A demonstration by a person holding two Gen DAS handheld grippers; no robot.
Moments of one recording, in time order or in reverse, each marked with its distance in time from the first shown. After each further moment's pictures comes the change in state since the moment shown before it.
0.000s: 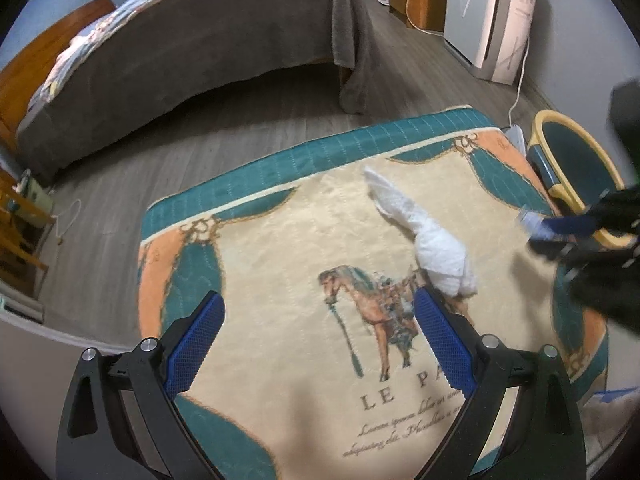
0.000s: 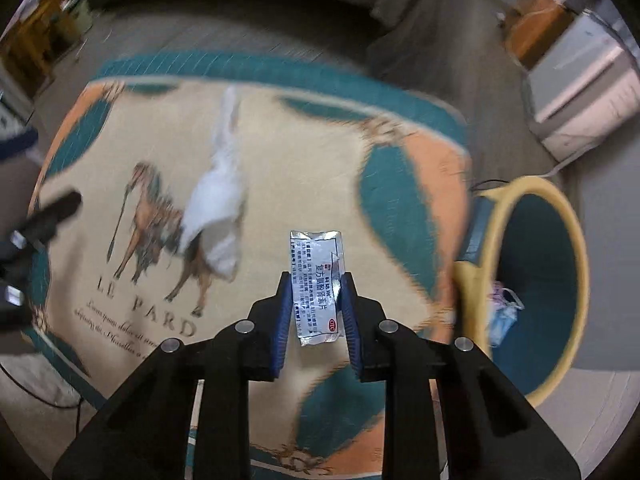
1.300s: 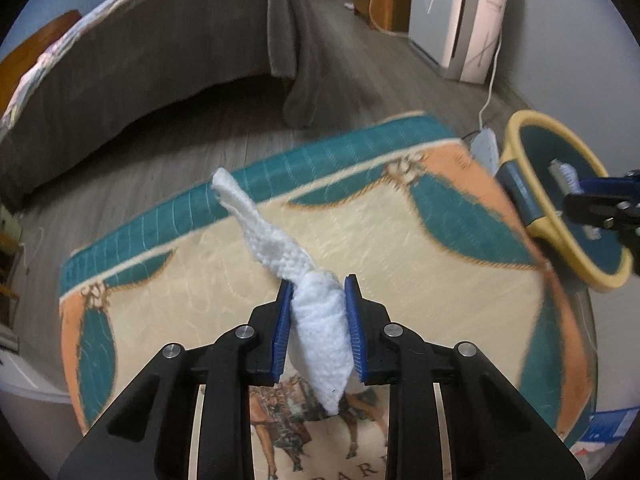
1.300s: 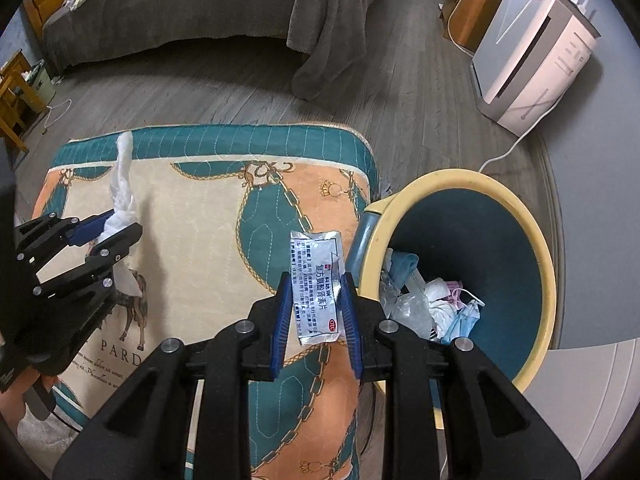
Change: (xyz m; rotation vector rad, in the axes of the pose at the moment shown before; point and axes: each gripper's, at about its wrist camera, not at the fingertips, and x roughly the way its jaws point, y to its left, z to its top) left arm 0.050 -0.080 0.046 0.042 -0.043 -0.097; right arm -0.026 -0.087 0.003 0.172 -0.097 -0.016
